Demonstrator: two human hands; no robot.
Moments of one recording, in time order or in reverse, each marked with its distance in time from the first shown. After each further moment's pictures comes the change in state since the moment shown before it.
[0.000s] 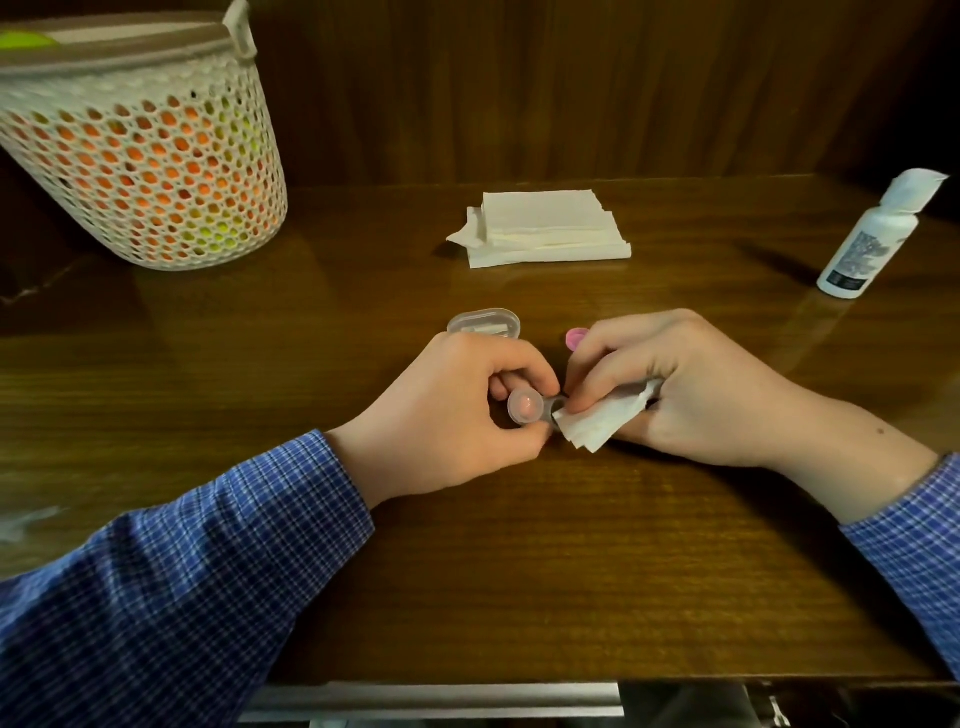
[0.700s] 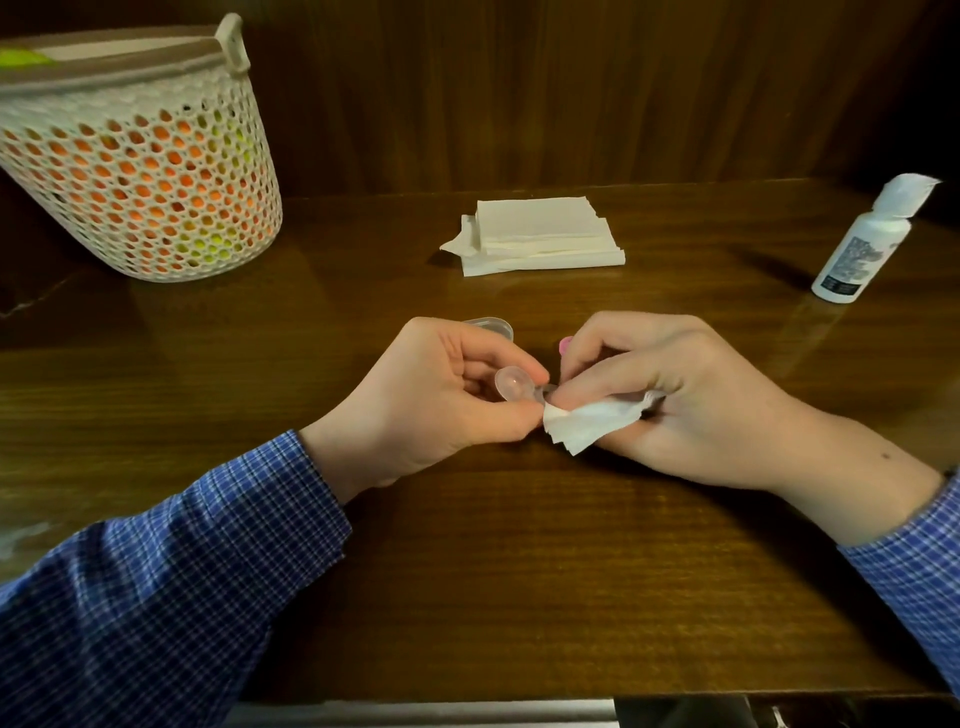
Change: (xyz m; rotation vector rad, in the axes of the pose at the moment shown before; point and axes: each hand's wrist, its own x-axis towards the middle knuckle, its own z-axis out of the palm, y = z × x) left_hand 0.006 -0.006 -0.008 -0.460 0.020 -0.159; right_hand -0.004 0.001 0.003 0.002 0.107 -0.134
